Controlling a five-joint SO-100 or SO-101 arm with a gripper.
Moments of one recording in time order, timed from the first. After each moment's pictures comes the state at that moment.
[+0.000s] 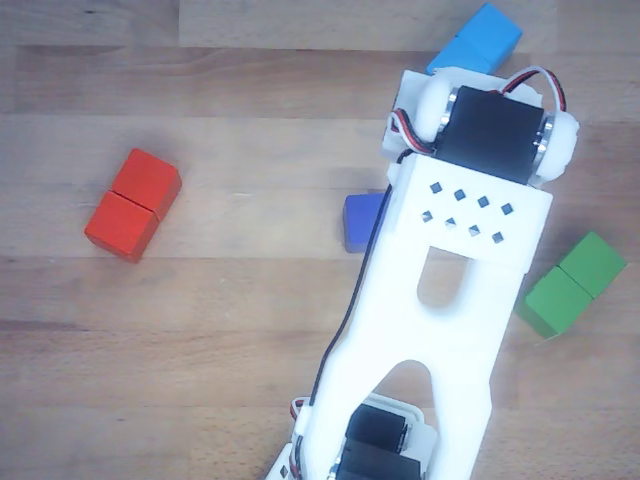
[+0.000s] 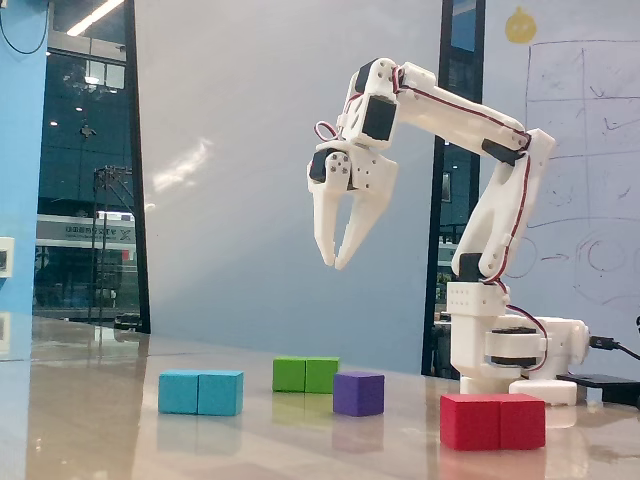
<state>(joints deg) 13.9 115.0 99.4 93.3 -4.0</state>
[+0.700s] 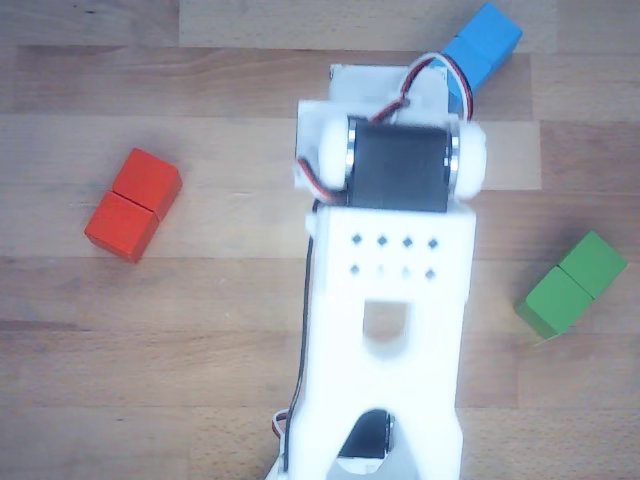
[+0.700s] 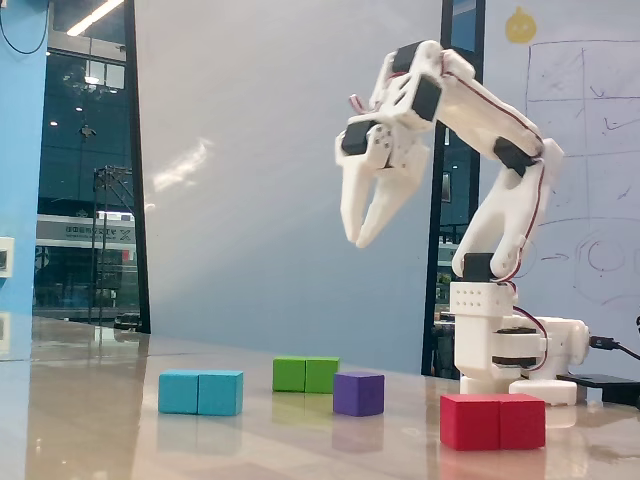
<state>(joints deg) 0.7 124.3 101.1 92.0 -4.0</state>
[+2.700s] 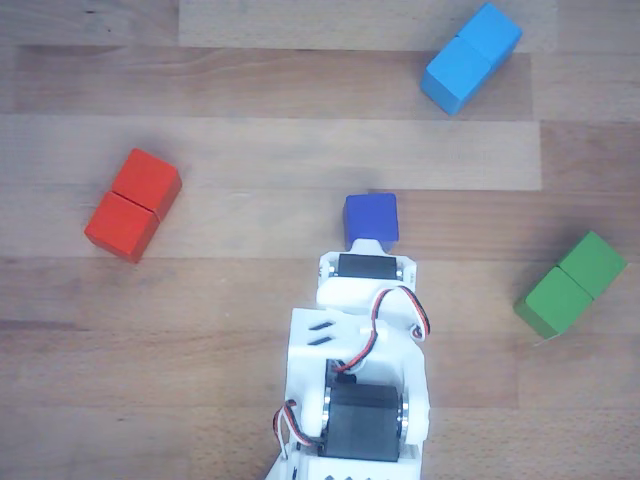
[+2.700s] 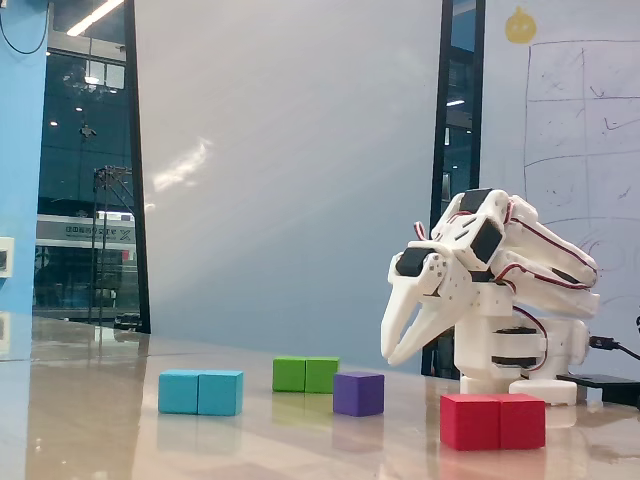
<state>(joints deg) 1.2 196.0 175.0 75.3 -3.9</state>
